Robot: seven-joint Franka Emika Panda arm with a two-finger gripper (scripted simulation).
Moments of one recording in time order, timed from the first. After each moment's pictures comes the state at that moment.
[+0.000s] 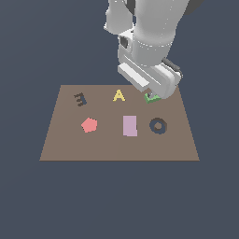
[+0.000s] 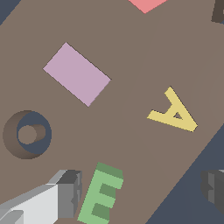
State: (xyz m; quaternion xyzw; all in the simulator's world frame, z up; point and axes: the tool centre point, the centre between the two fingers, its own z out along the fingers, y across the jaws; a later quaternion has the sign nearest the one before) arm -0.077 0.071 0.093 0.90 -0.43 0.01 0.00
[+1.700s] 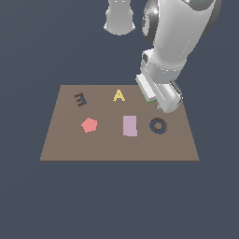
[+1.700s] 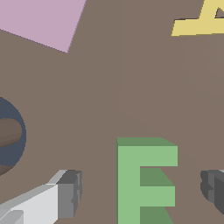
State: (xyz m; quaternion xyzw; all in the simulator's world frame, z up) arm -0.082 0.127 0.033 0.81 -0.58 0.00 0.00
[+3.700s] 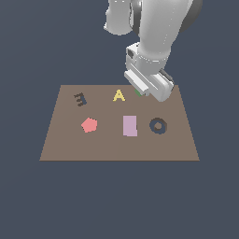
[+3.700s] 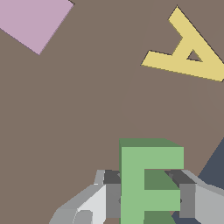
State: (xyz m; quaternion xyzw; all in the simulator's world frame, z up) arm -0.114 0.093 0.035 0.88 -0.47 0.00 0.00
